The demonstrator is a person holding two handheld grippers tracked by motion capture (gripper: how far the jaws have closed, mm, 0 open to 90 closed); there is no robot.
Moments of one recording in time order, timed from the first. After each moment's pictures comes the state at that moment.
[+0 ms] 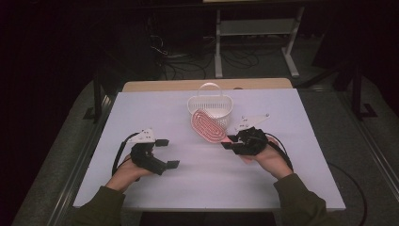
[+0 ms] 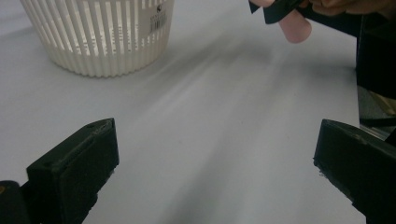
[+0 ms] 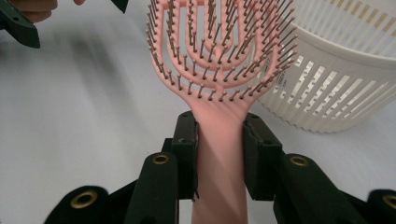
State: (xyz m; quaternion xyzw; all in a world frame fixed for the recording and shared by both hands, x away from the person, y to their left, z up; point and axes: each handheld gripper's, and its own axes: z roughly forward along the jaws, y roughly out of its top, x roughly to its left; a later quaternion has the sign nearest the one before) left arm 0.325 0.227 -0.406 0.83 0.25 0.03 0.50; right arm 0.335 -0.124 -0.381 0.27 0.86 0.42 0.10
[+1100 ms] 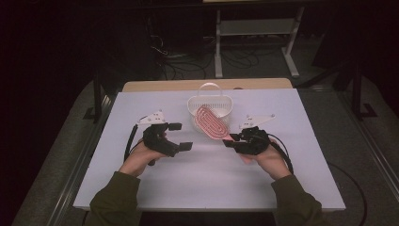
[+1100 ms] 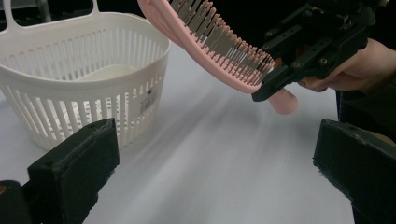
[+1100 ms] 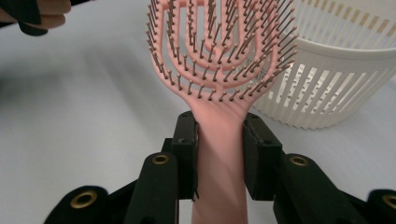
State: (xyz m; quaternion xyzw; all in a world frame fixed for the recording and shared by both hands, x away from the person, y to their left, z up) left arm 0.356 0.193 -0.379 0.80 0.24 0.02 0.55; right arm 0.334 -0.131 -0.385 0.31 0.83 0.45 0.10
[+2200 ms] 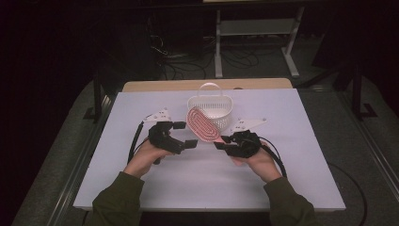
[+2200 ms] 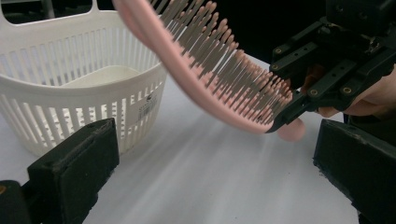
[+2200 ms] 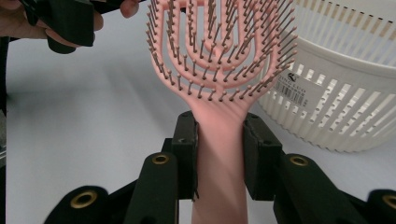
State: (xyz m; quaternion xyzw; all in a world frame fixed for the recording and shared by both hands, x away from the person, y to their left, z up) left arm 0.361 0.177 -0.380 0.80 0.25 0.02 0.55; right arm 0.329 -0.107 -0.390 0.29 0.83 0.47 0.10
